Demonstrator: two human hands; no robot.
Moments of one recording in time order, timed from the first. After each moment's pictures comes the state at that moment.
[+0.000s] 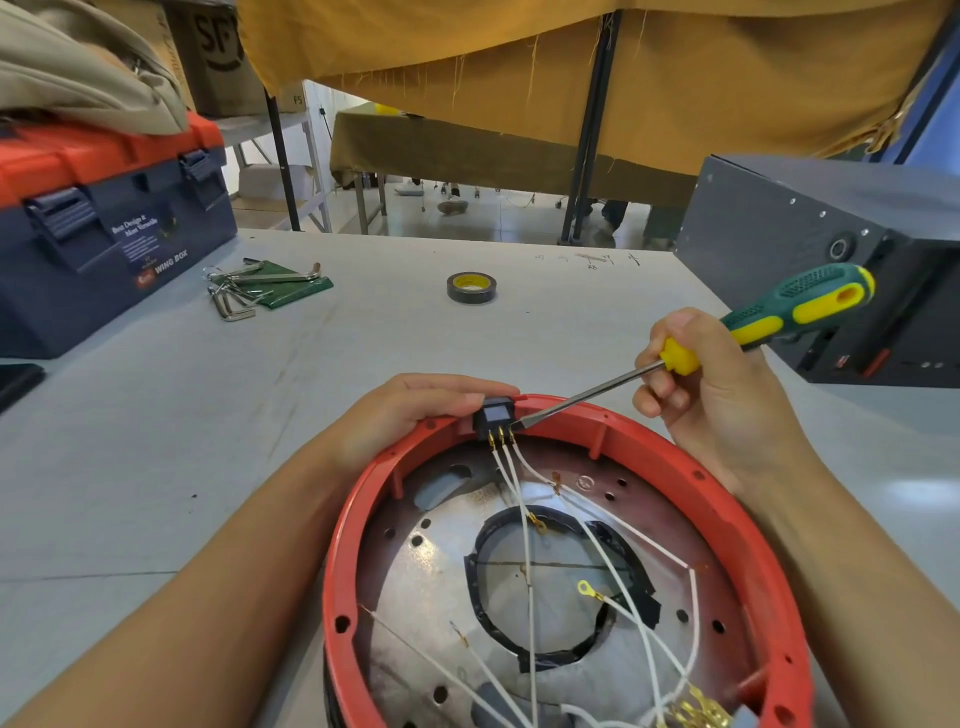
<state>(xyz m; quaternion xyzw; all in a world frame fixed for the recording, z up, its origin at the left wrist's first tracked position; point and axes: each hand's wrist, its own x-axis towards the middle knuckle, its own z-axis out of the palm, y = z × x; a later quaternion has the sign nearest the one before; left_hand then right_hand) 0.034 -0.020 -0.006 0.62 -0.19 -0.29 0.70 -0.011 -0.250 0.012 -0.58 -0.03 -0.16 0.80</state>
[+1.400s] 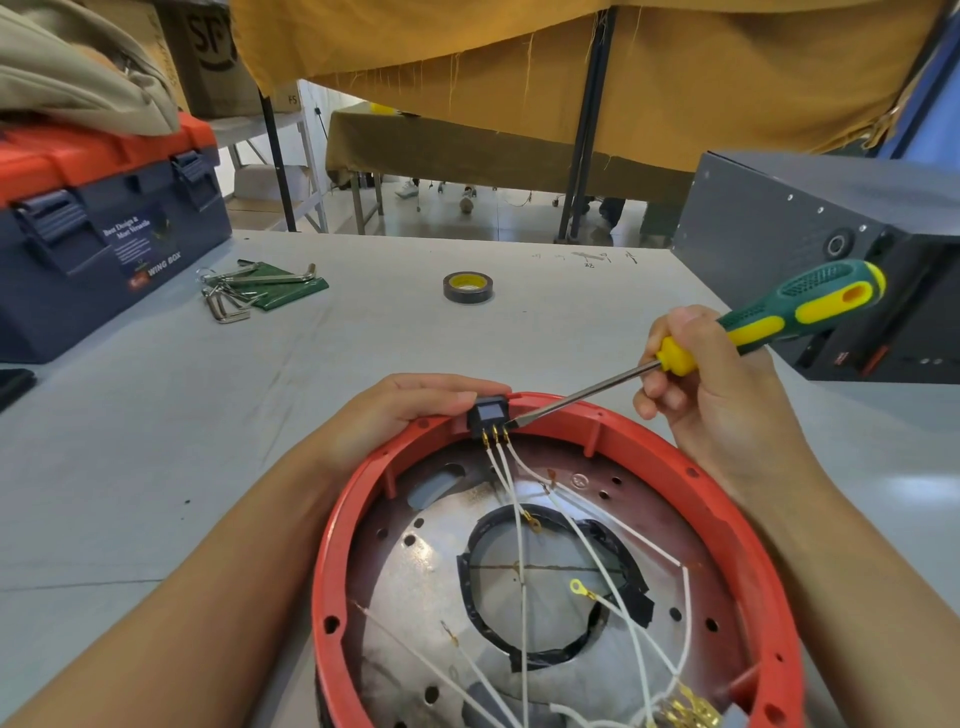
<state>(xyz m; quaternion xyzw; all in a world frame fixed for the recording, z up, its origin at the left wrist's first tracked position) 0.035 -0.019 -0.005 0.62 -0.18 -0.29 0.71 -0.015 -0.247 0.011 -0.59 -0.04 -0.21 0.78</state>
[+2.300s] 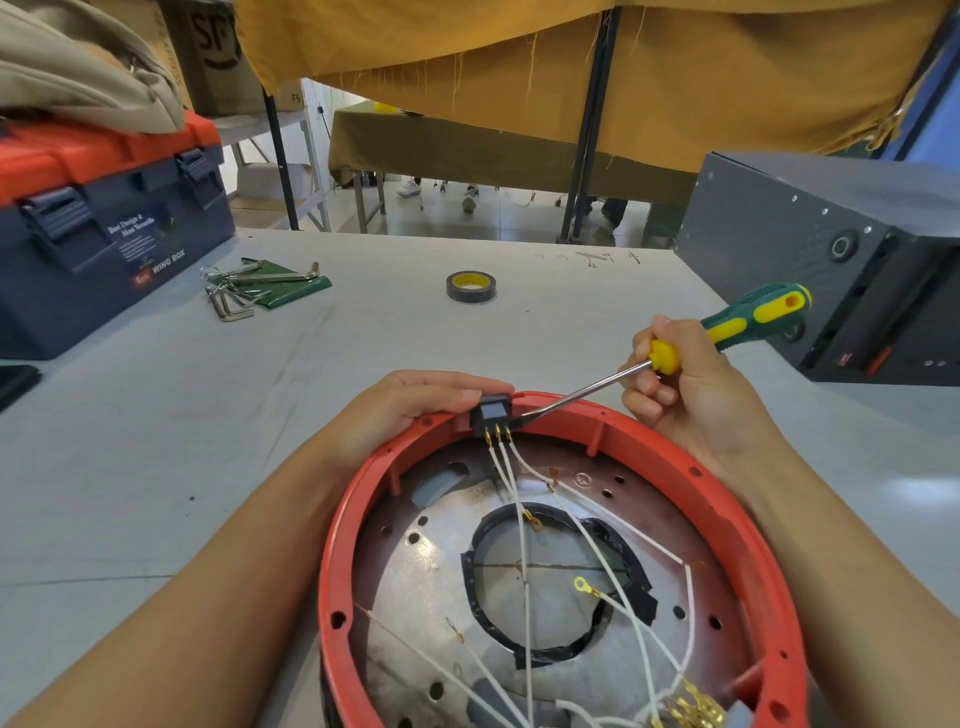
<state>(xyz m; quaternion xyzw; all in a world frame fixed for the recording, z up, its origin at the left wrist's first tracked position) 0.035 -0.020 -0.005 0.62 -0.18 -0.28 0.71 0.006 -0.251 0.004 -0.54 0.04 -0.10 0.84</state>
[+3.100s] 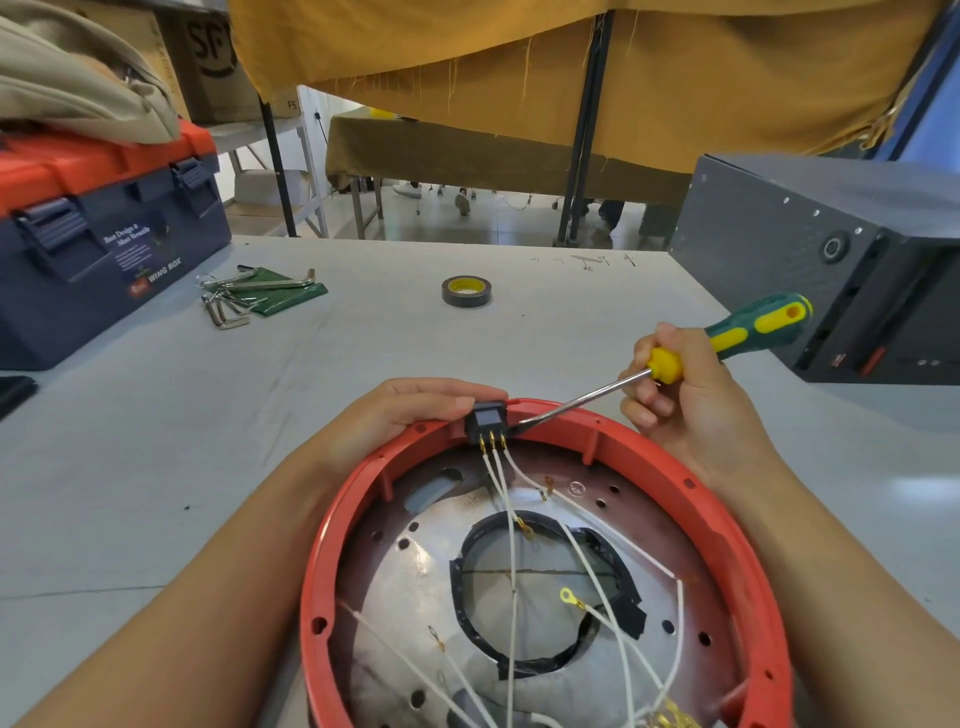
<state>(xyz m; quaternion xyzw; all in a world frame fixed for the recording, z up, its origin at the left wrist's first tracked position) 0.037 -0.018 -0.005 0.61 -0.19 -0.30 0.71 0.001 -0.251 0.000 -0.52 0.04 -0.12 0.85</state>
